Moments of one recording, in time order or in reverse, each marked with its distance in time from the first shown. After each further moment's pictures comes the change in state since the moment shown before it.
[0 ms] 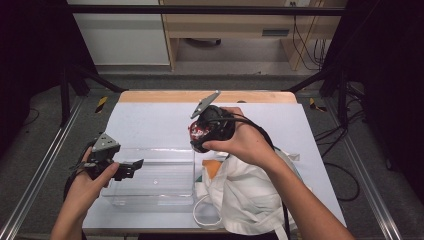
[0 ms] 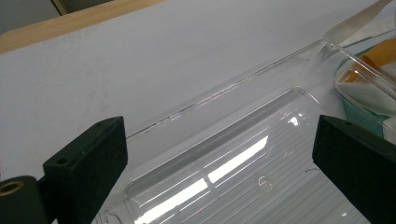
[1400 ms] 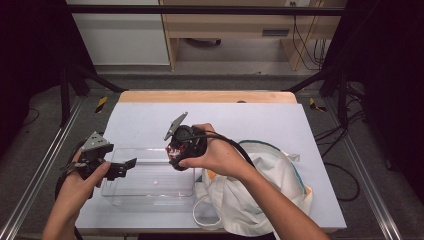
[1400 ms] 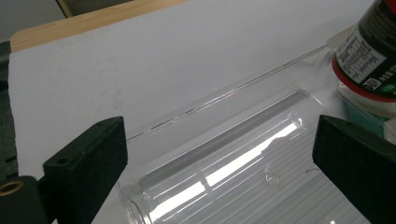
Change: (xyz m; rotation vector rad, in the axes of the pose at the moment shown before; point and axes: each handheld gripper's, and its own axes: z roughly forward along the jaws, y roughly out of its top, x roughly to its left) left arm 0.014 -0.004 -0.012 -0.019 0.002 -0.028; right arm 0.044 0.013 0.062 0.041 0.112 -0.076
